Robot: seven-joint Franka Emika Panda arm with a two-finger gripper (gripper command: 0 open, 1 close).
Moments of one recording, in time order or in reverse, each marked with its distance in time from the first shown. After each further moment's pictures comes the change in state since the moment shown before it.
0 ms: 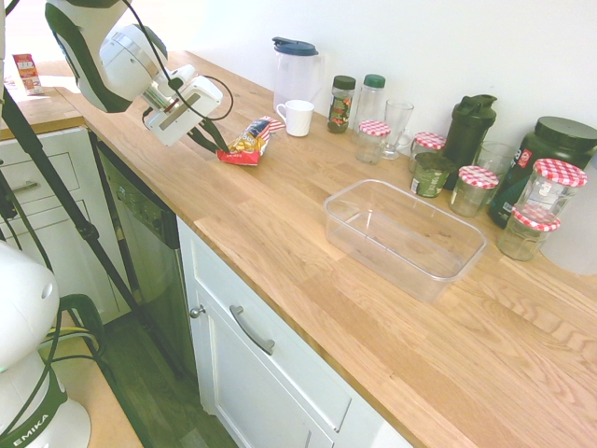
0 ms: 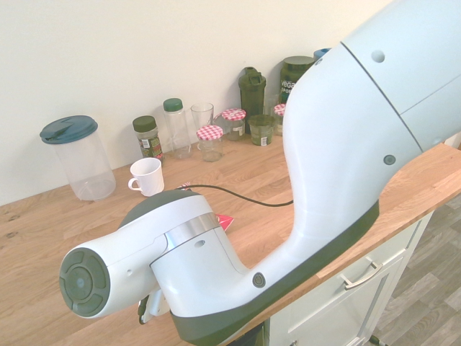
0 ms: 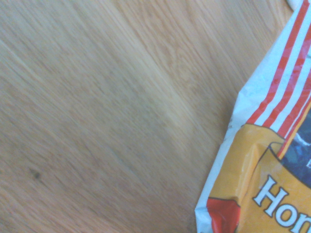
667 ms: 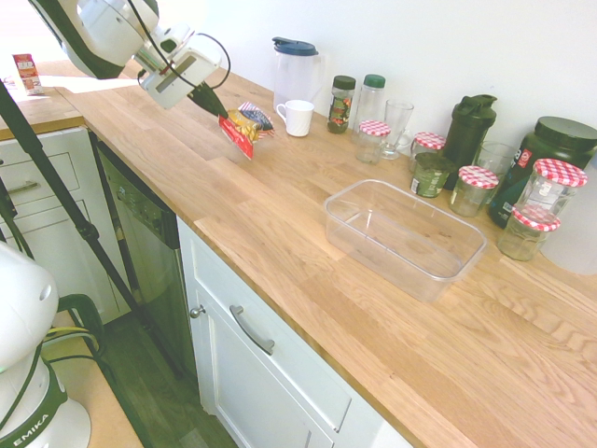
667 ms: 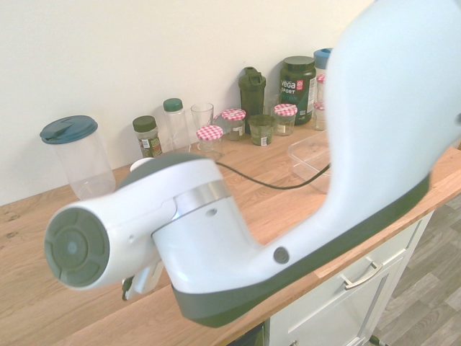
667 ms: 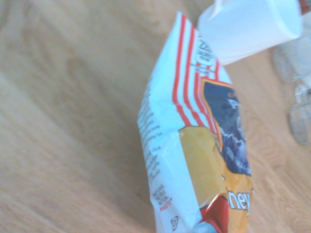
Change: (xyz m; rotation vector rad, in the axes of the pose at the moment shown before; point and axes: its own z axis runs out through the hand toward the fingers) arm 0.057 0.066 -0.075 0.101 0.079 0.203
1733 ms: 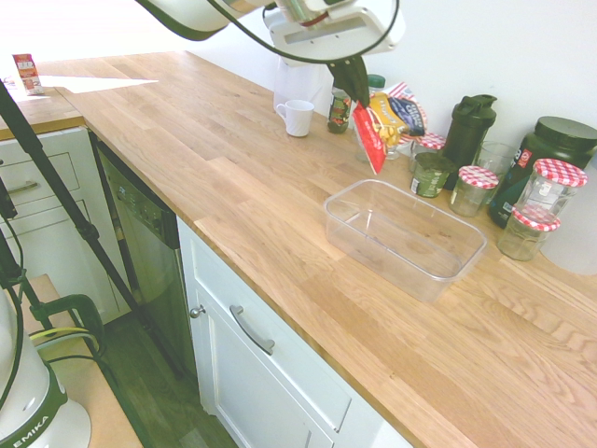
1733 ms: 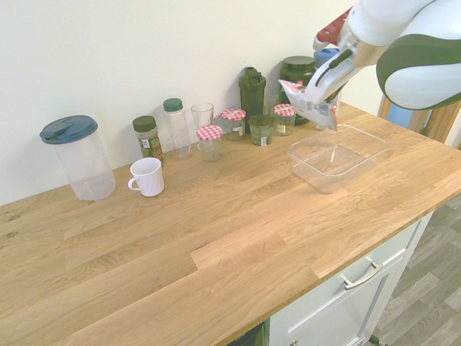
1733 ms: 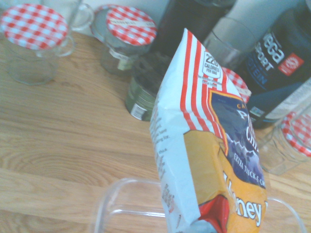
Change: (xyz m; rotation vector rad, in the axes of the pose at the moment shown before) arm 0.150 0.410 0.081 0.071 -0.152 0.429
